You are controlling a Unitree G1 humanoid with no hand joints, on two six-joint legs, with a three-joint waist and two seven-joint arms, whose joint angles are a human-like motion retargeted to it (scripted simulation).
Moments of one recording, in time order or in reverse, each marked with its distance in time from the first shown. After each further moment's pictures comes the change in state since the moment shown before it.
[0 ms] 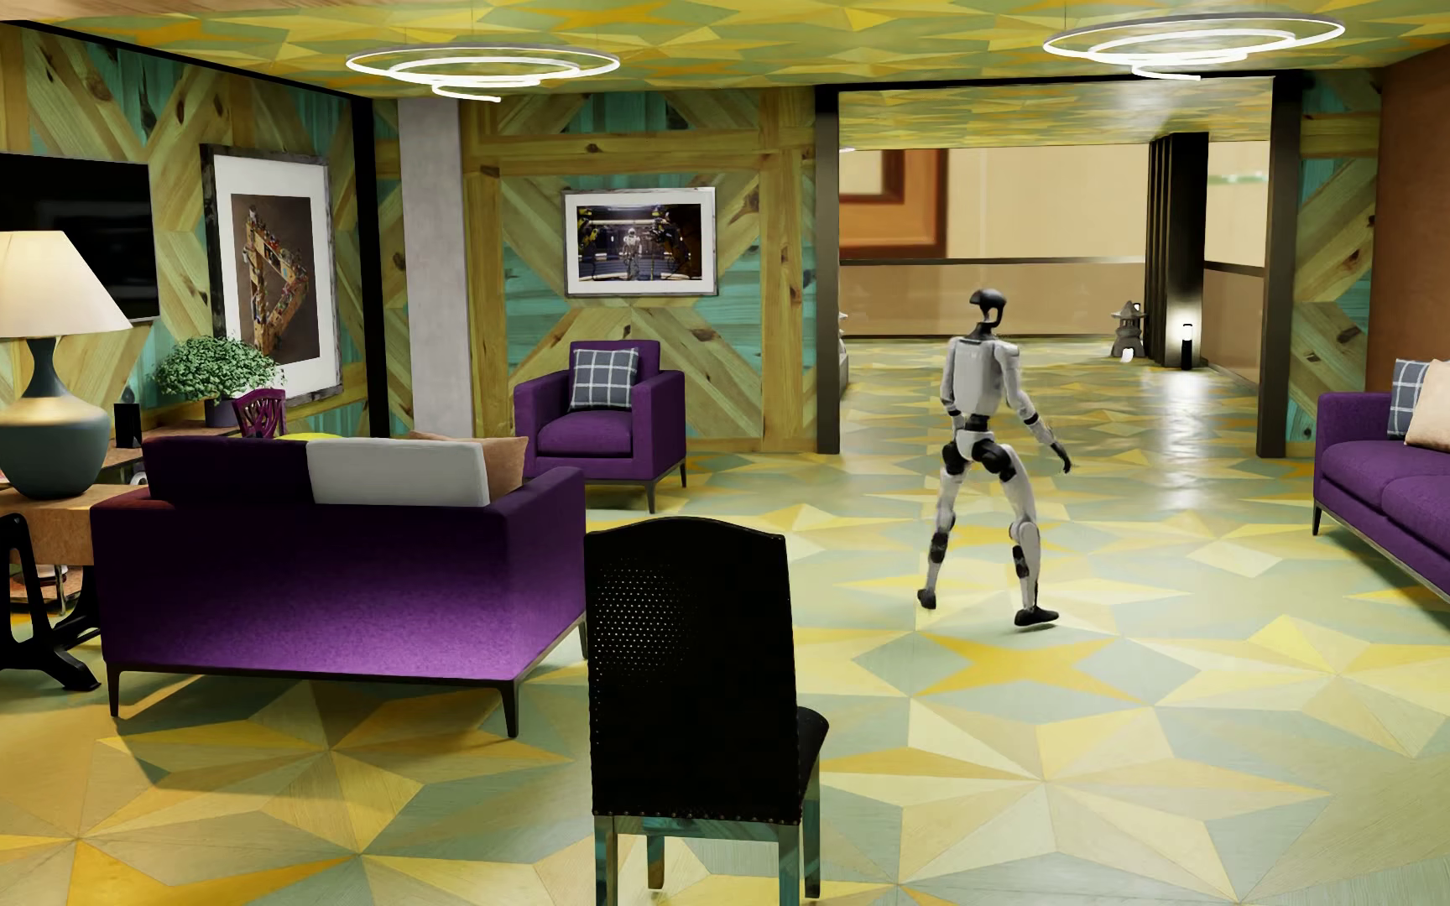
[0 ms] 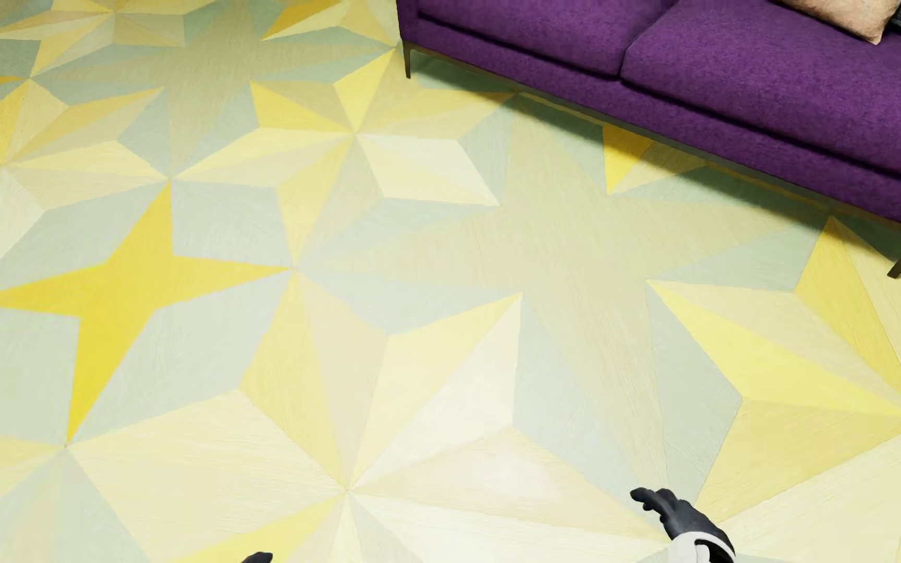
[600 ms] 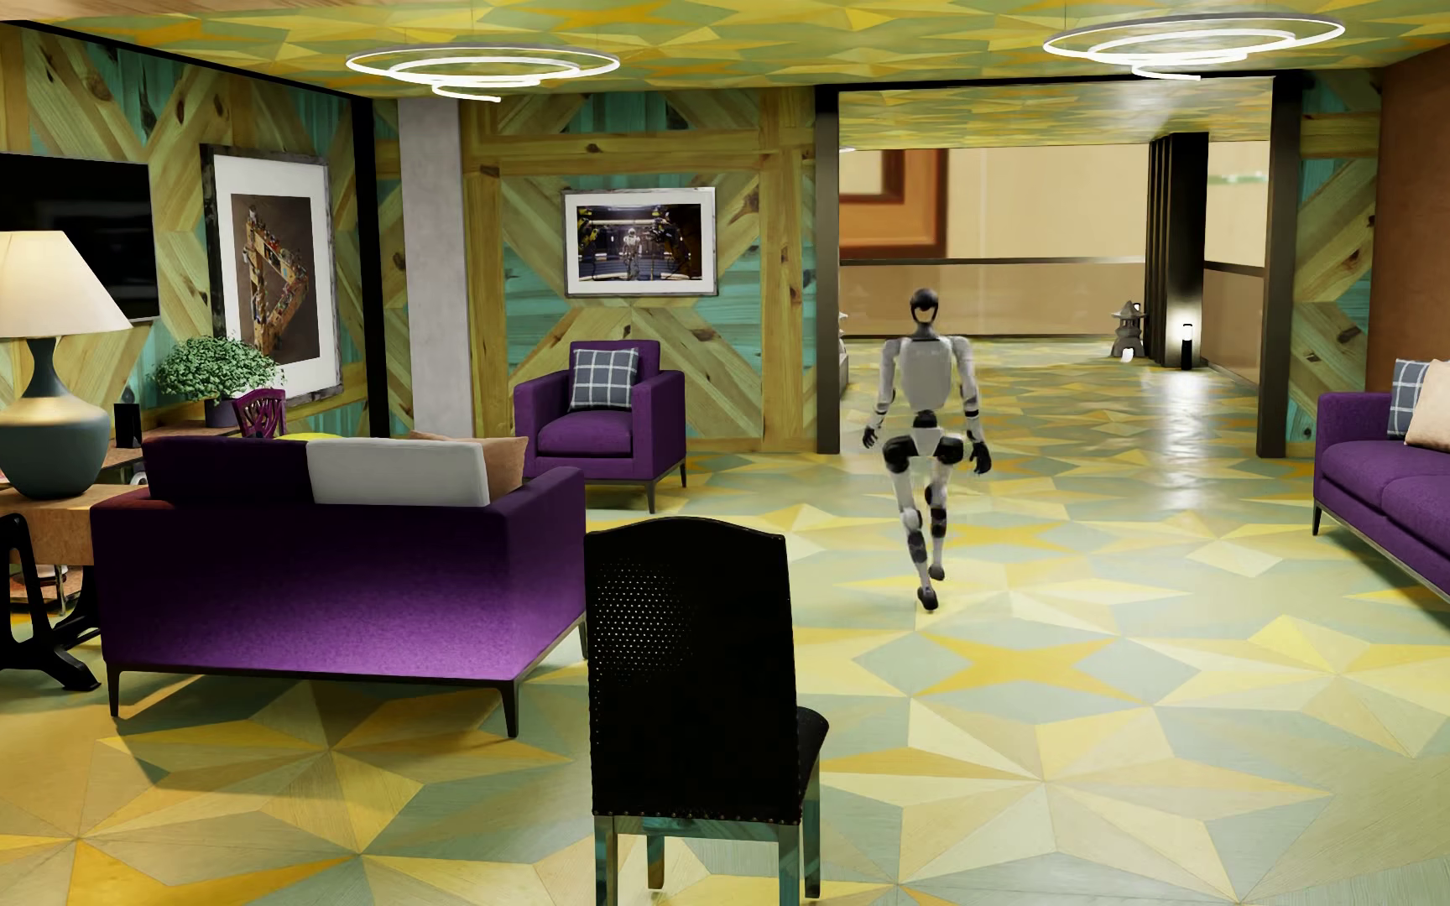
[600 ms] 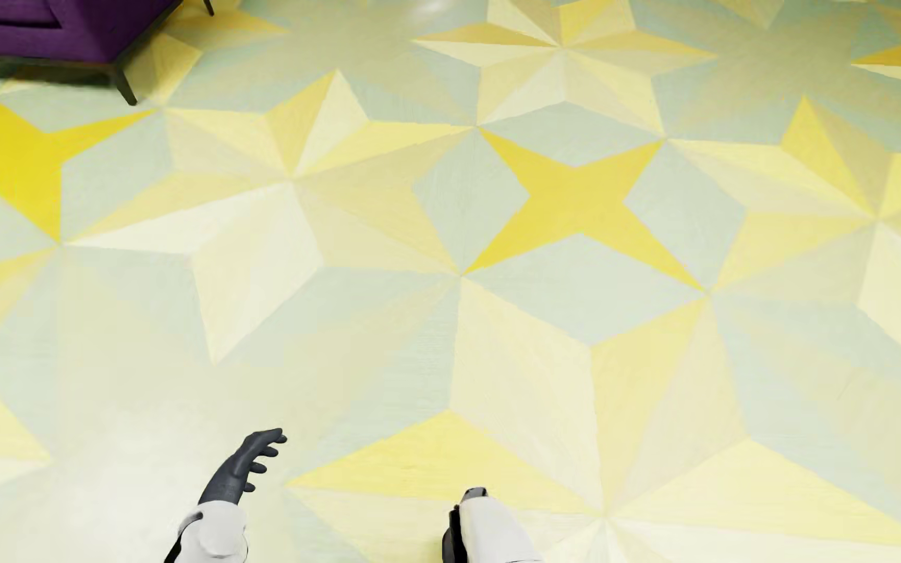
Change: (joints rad) body -0.190 -0.409 -0.072 -0.797 0.256 -0.082 -0.869 -0.036 0.058 -0.068 0.571 -0.092 0.427 -0.205 0.067 0.031 0.269 0.185 0.026 -0.056 -0.222 -0.265 -0.062 -0.170 -0.142 -0.096 0.009 0.038 0.107
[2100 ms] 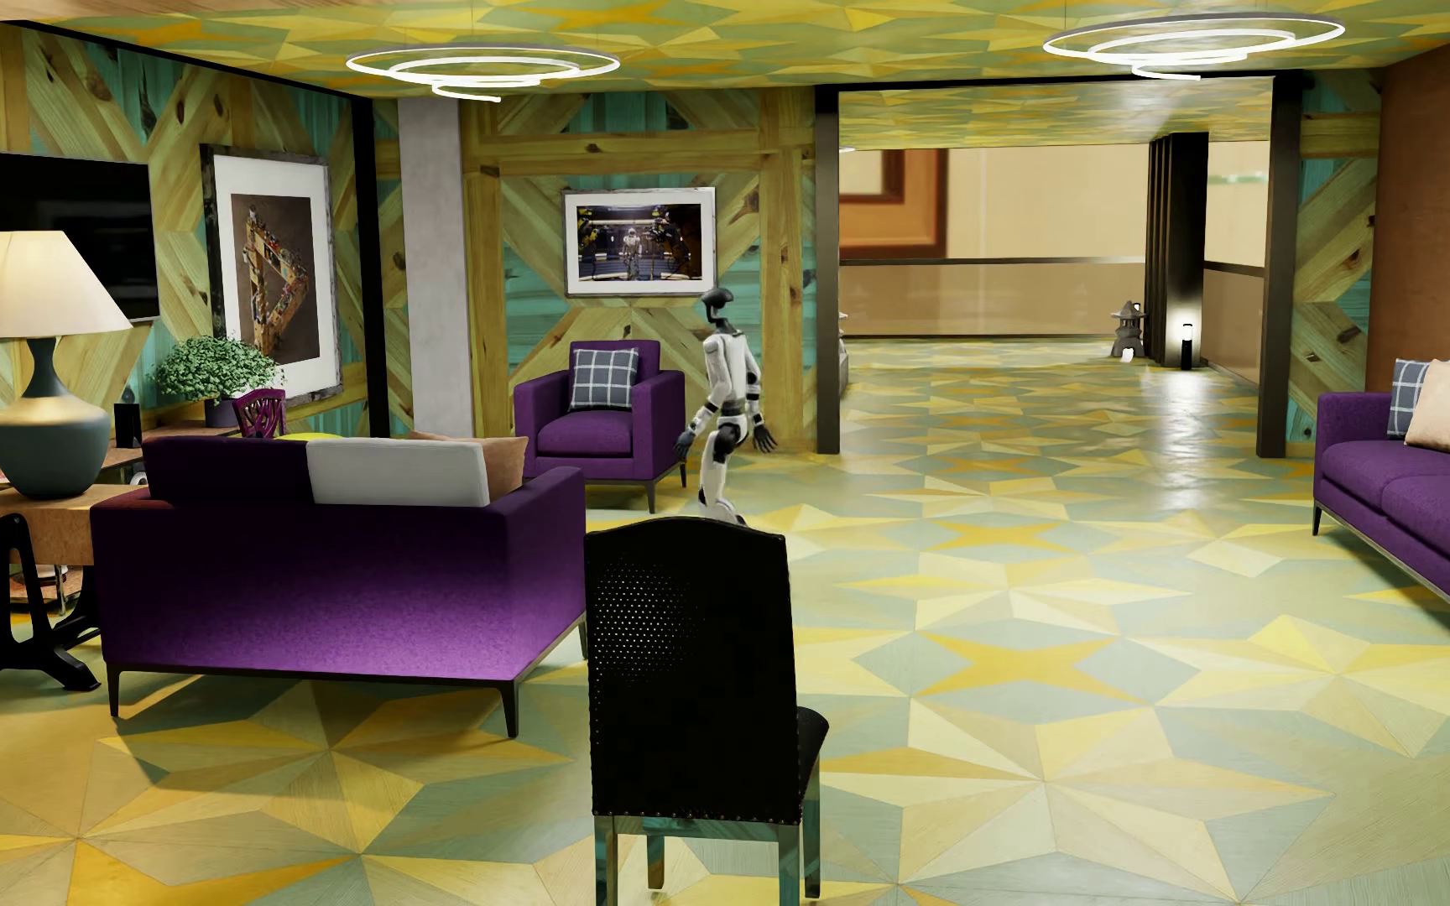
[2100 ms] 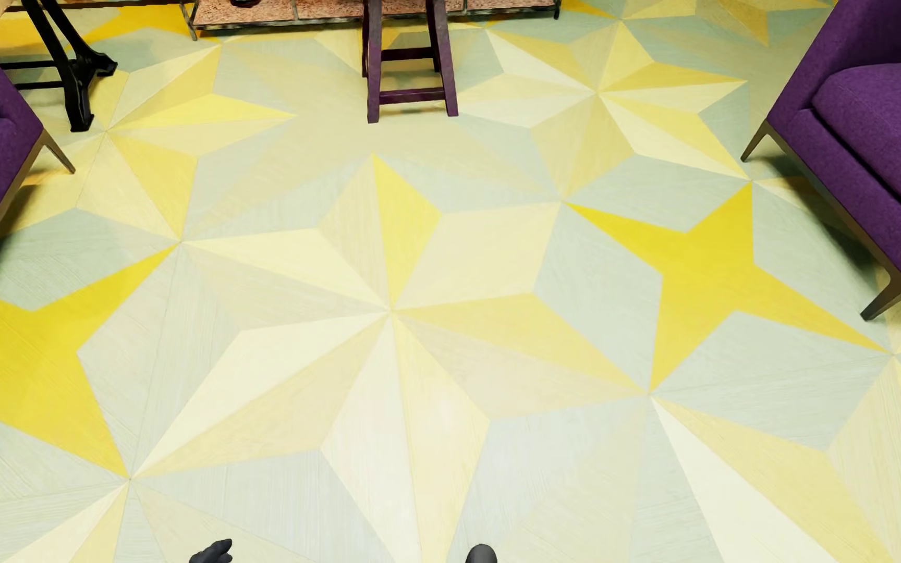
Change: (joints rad) body 0.082 0.285 0.023 0.200 -0.152 0.002 -0.123 -0.261 -0.047 0.386 -0.520 0.142 -0.043 0.134 0.009 -0.034 0.016 -0.221 -0.343 0.159 0.161 0.174 0.359 0.092 0.054 0.039 0.129 0.074 0.097
